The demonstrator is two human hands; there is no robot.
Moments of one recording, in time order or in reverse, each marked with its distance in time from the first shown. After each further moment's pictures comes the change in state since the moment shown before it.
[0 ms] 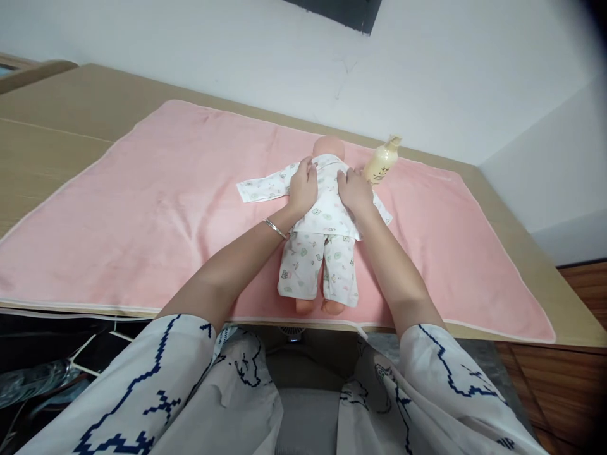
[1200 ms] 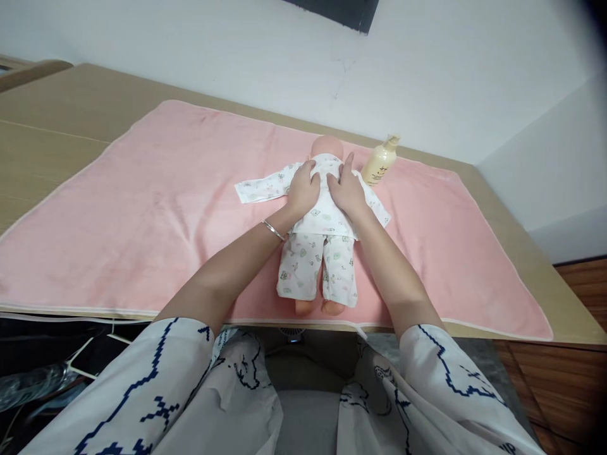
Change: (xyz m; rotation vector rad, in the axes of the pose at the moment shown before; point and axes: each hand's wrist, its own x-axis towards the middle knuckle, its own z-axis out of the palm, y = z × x) left_hand 0.000 0.009 -0.002 0.296 -0.131 0.045; right_hand -0.013 -0.021 -0.003 0.082 -0.016 -0.111
